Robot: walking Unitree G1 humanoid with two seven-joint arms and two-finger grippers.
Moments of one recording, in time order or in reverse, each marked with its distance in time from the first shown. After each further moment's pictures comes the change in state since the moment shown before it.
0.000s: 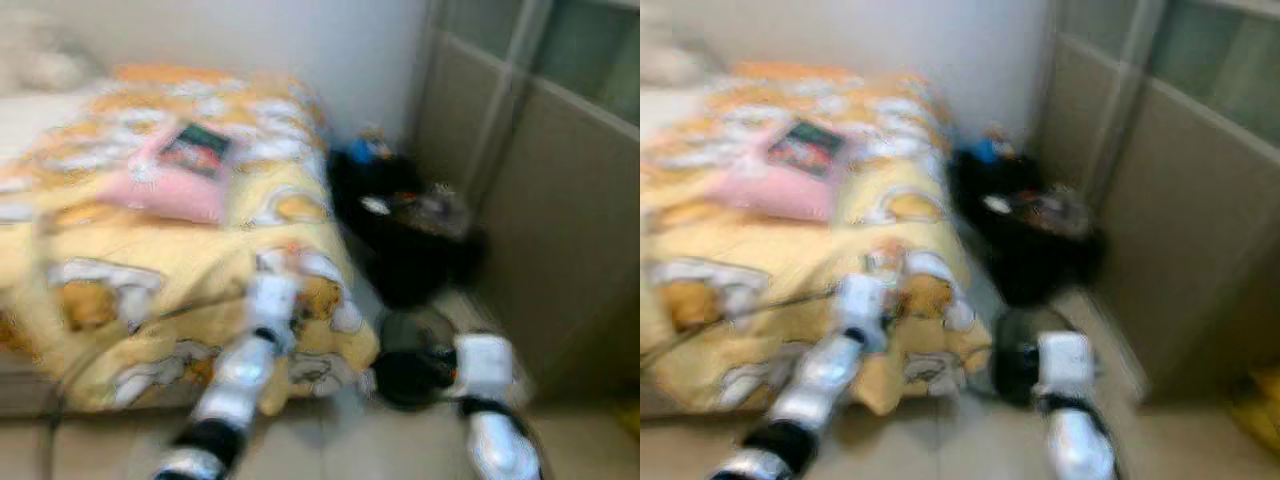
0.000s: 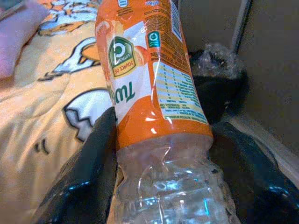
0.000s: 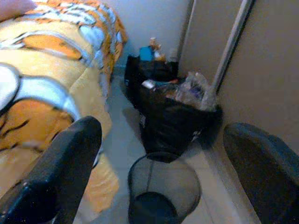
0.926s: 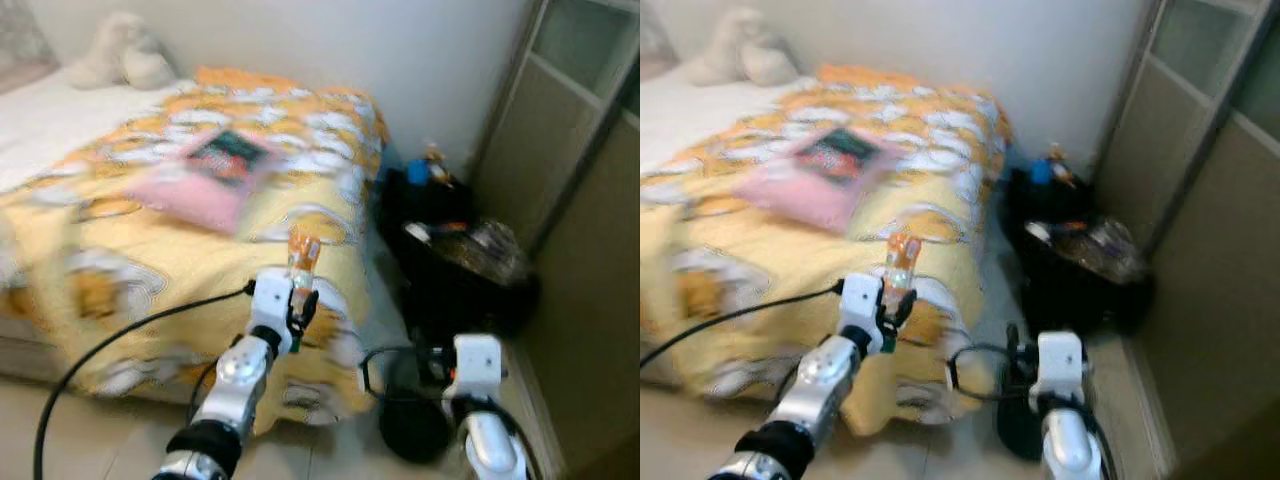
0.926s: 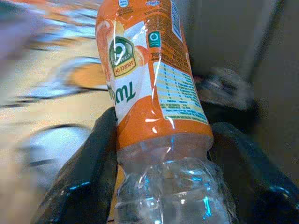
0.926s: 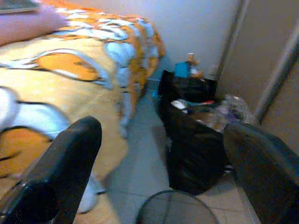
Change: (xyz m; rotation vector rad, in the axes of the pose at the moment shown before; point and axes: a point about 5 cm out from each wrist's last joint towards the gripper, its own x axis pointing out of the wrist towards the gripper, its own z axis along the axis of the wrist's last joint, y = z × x) left arm -0.002 -0.004 0.004 -0.064 -0.059 -0.102; right arm -0.001 0.009 0.005 0.010 -0.025 0.019
